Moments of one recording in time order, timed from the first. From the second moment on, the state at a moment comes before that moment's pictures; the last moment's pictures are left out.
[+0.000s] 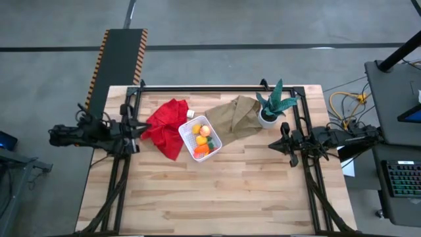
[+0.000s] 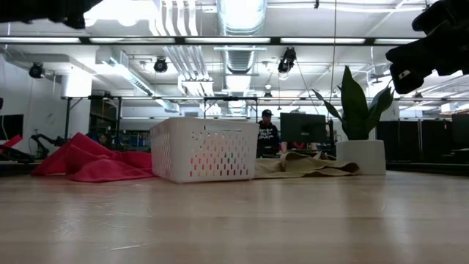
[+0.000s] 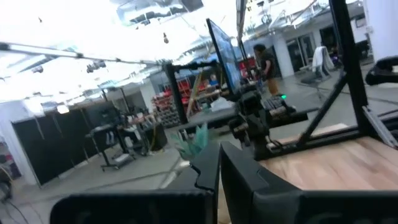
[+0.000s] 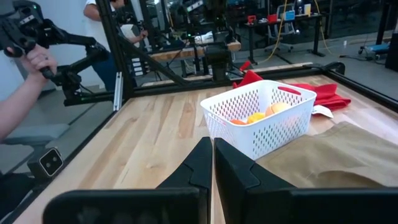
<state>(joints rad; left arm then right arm) -0.15 0.13 0.34 -0.03 -0.28 0.39 0.18 0.04 0.09 -0.13 0.08 0.16</state>
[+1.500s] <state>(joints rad) -0.15 0.02 0.03 0.00 -0.22 0.19 0.18 0.04 0.08 -0.06 0.21 -0.06</state>
